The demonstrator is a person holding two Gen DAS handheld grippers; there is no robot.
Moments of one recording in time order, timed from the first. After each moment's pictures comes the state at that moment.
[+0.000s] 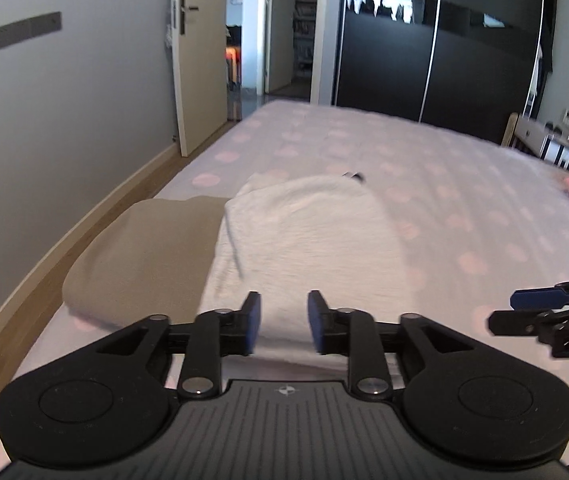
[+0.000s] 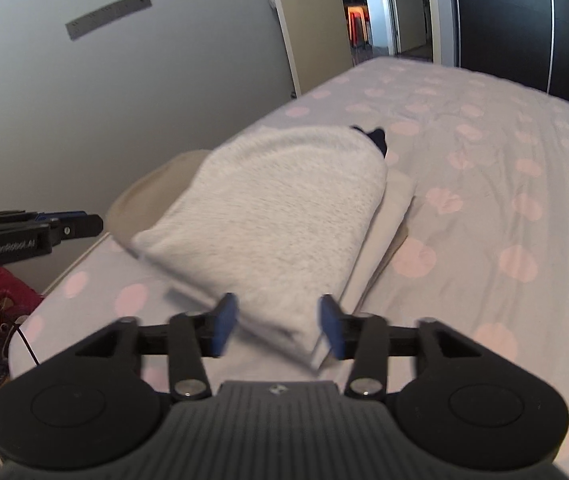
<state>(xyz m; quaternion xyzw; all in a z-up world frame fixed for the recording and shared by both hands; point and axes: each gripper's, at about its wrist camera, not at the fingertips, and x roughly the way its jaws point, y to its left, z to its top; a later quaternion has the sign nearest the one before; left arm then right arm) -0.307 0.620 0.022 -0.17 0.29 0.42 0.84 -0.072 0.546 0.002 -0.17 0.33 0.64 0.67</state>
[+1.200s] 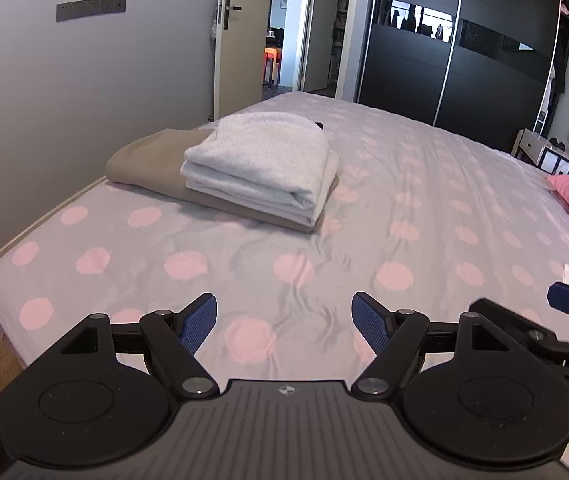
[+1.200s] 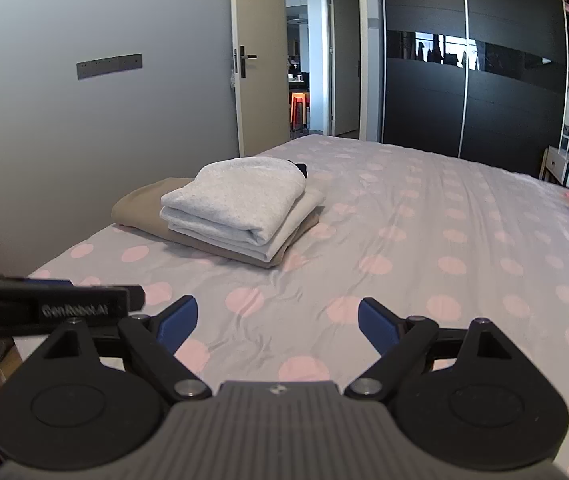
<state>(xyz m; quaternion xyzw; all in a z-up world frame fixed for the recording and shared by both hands) -0.343 0.329 -0.013 -0.20 0.27 0.48 0.81 -0.183 0.228 -0.009 -0.13 0.22 0.58 0.78</state>
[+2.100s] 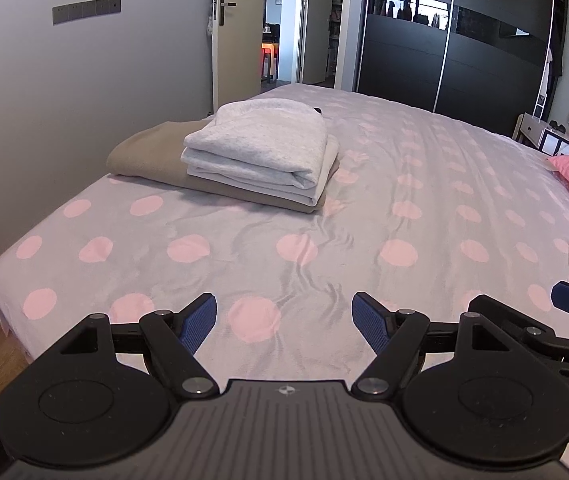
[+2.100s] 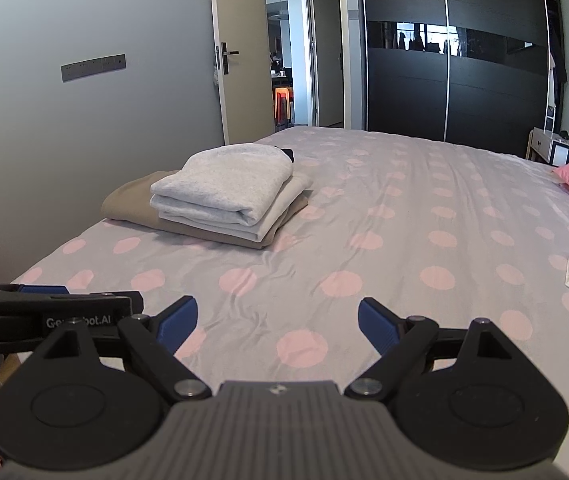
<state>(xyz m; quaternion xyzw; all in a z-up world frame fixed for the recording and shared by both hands) -0.346 0.311 -0.028 -0.19 0.28 0.48 0.81 -0.188 0.212 -0.038 -0.12 0.23 0.56 0.78</state>
